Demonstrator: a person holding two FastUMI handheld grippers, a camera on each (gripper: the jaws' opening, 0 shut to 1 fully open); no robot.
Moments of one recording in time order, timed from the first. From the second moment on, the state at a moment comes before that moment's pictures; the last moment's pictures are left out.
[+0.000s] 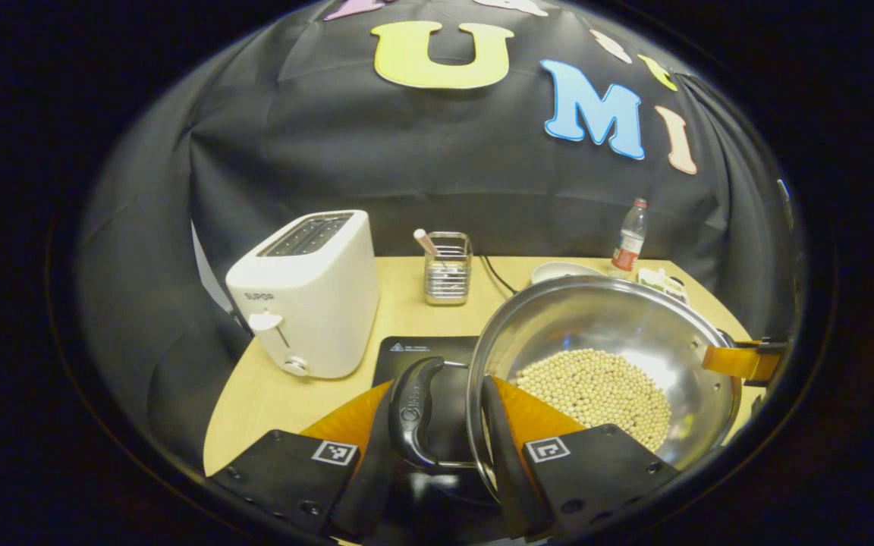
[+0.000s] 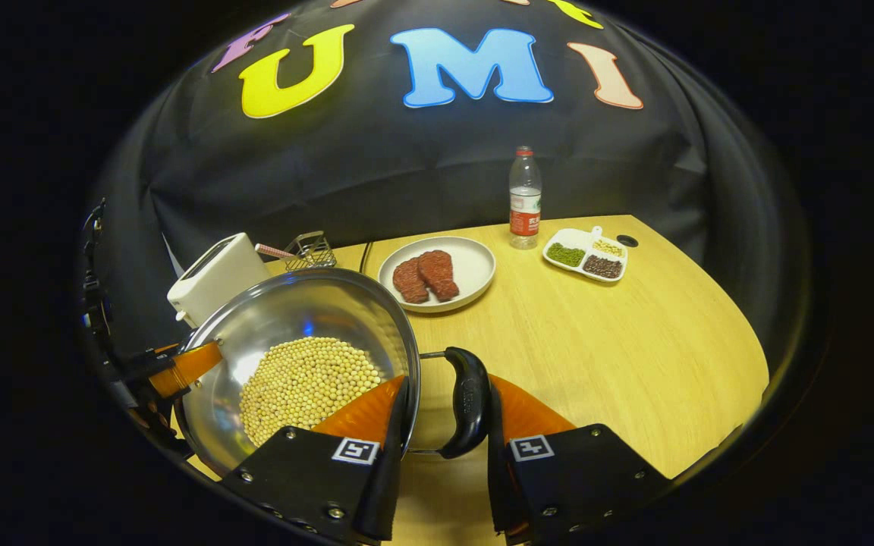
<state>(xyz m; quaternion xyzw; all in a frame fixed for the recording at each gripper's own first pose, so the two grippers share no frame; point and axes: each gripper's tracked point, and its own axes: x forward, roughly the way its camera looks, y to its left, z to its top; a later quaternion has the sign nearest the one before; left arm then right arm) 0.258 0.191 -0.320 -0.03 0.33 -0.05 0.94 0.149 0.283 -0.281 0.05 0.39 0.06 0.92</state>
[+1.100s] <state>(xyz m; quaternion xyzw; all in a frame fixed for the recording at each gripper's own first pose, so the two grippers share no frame) 0.272 0.218 -0.204 0.01 0.17 0.04 0.98 0.182 0.252 -0.194 0.06 0.25 0.09 0.96</state>
